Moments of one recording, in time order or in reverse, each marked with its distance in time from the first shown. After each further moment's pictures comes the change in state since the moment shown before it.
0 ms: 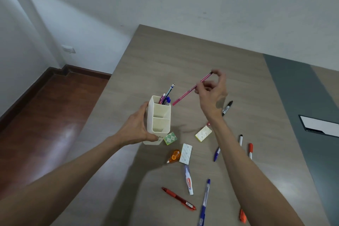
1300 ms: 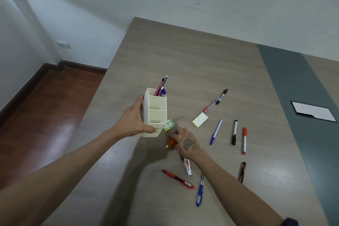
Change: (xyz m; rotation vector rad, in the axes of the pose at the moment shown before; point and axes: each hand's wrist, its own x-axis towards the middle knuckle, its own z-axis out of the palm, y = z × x) left_hand -0.030 0.001 0.006 -0.033 0.007 -0.044; right_hand -0.161 0.124 -0.021 -1.039 -1.050 -0.242
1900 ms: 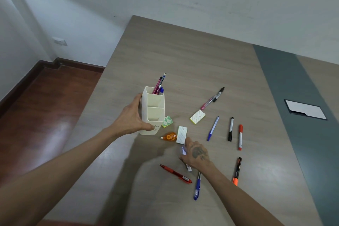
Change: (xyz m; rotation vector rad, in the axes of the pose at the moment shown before) left_hand -0.008 -0.002 0.004 -0.001 0.005 0.007; right_hand -0.059 0.010 0.025 0.204 -0.039 0.416
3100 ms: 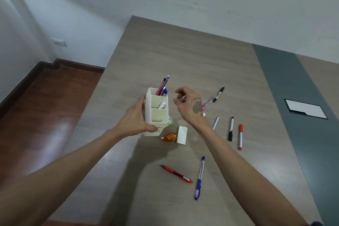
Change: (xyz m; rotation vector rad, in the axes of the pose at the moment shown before) left_hand -0.001 0.007 0.005 0.001 0.001 0.031; right_hand 0.047 -0.093 -0.143 0.539 0.547 -0.266
